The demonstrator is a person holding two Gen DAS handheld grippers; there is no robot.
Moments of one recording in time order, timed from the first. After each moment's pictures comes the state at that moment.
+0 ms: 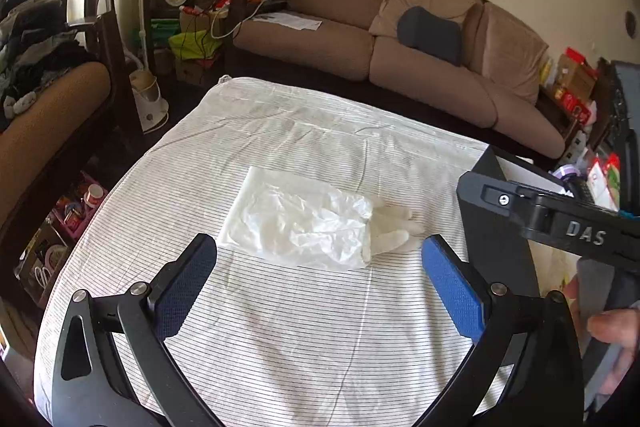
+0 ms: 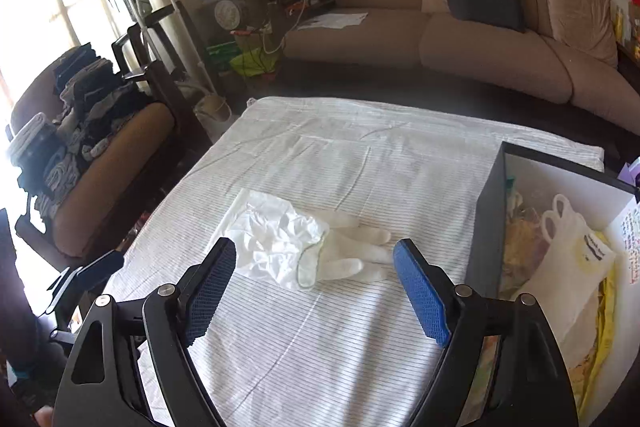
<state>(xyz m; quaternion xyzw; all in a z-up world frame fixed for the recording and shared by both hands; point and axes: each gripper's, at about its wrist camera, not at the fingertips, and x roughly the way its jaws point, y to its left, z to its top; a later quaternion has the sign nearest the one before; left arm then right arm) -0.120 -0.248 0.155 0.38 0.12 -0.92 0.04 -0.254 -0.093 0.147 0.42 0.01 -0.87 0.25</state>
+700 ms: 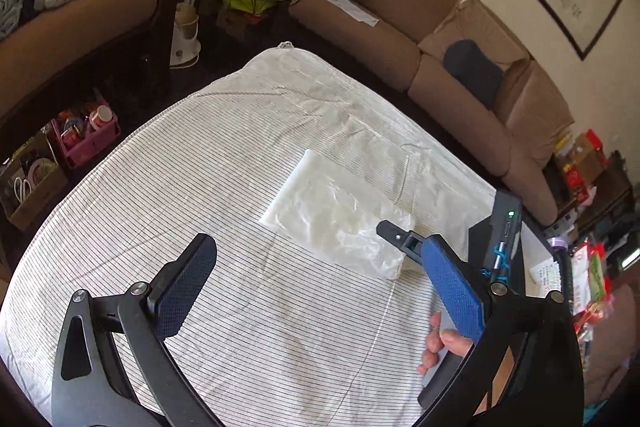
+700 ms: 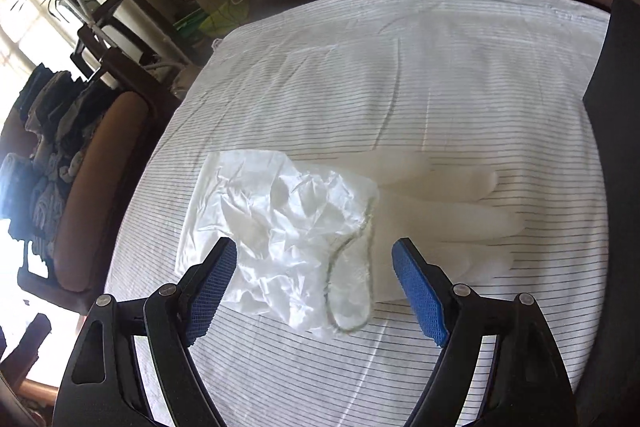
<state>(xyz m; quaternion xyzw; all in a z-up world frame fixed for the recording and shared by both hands) -0.108 -0.339 0.131 0.39 0.28 -0.87 0.07 -0.312 -0.154 0.012 0.52 -0.09 -0.81 0.24</state>
